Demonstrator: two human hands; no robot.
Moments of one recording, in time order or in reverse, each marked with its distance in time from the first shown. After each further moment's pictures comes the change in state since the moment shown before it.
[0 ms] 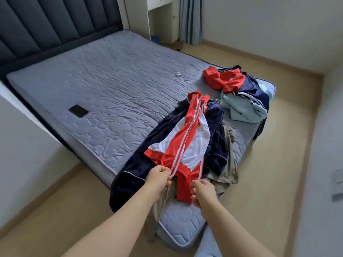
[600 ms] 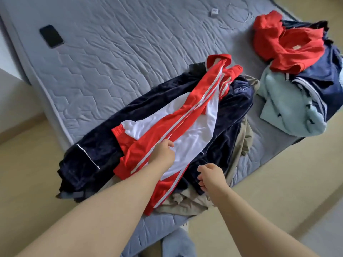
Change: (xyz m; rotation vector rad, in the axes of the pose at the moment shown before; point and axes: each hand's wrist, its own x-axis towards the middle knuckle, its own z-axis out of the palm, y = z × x) left_hand 0.265 0.040 0.181 0.332 0.146 -0.139; right_hand 0.294 -0.124 -0.080 -0.568 -0.148 0.104
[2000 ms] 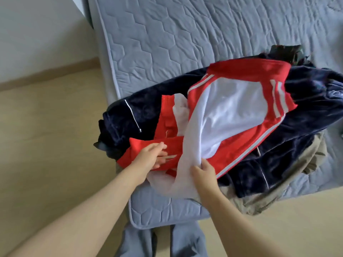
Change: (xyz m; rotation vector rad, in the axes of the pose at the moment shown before) left_hand -0.023 -0.179 -0.055 -0.768 0.048 -0.327; right_hand 0.010 0.049 0.149 -0.216 -0.229 -0.210
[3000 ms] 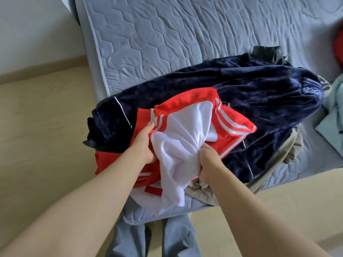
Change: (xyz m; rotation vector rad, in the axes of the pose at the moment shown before) left_hand 0.002 0.031 0.015 -0.606 -0.107 -0.266; right_hand 0.005 -0.029 -0.021 0.363 -0.020 0.219
